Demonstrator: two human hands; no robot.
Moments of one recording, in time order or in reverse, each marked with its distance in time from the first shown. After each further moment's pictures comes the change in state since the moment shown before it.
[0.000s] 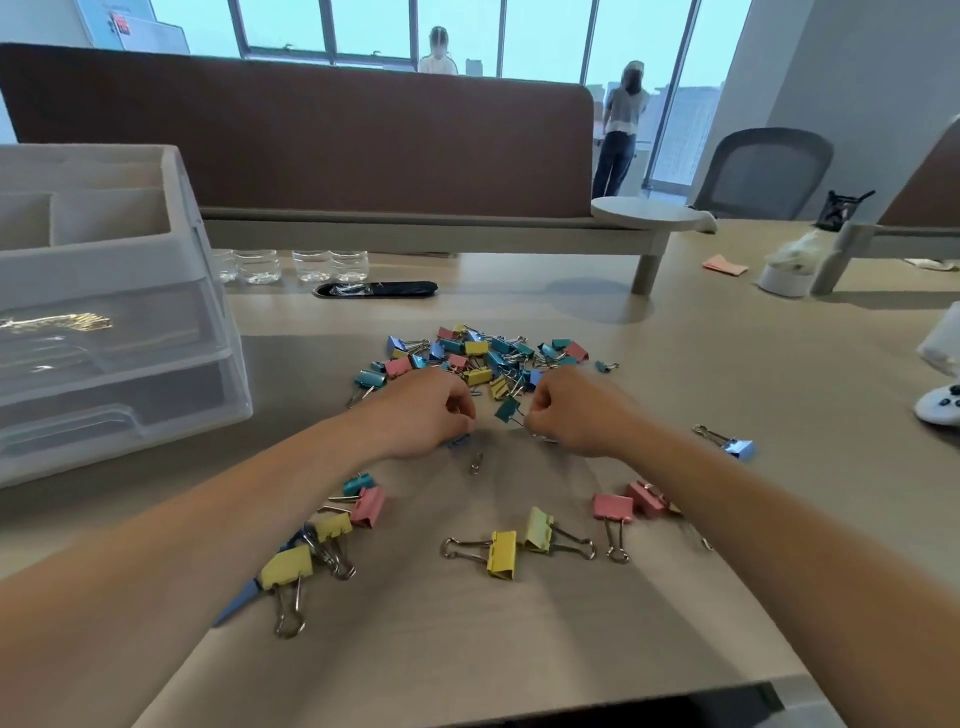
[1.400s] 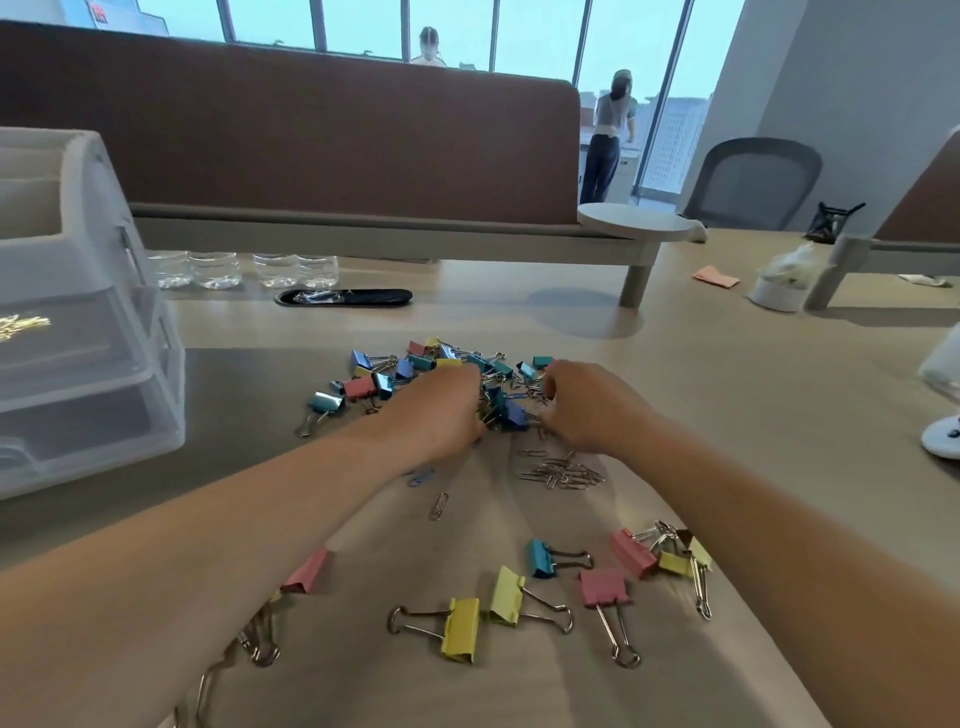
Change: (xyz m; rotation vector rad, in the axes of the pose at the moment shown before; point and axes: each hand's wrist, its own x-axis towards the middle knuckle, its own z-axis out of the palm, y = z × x) left_hand 0.071 0.027 0.027 0.162 0.126 0.002; right_hand 0.045 0.051 -0.011 -0.200 0.137 0.021
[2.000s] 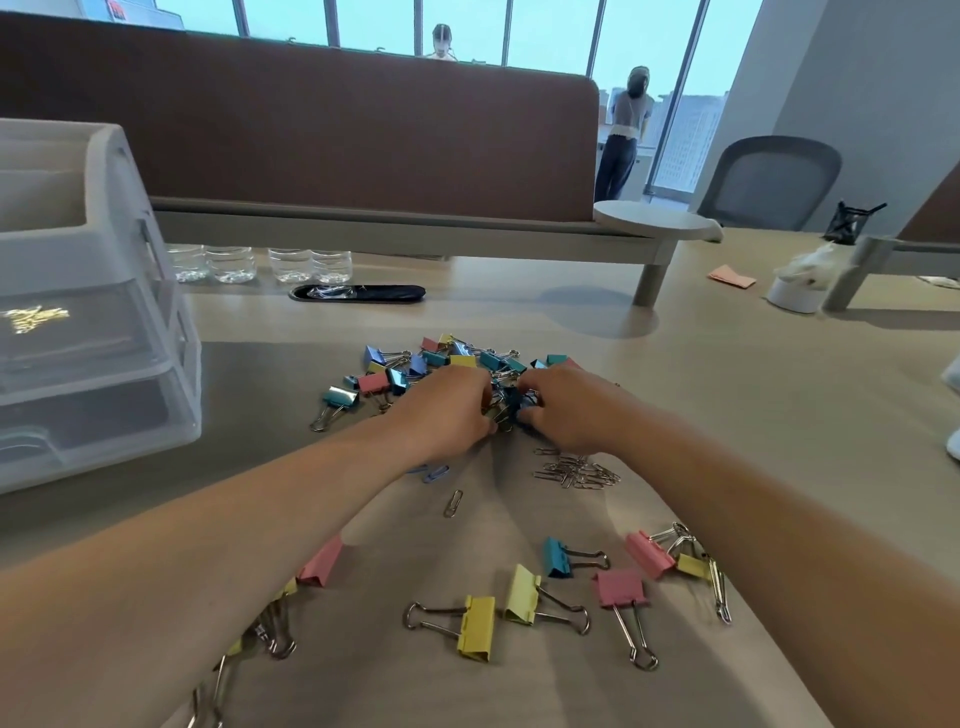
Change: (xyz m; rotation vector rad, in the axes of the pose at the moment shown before) left_hand 0.000 -0.012 0.004 -0.088 0.032 0.035; right_hand 0.006 -0.022 0.000 0.029 -0.085 -0.169
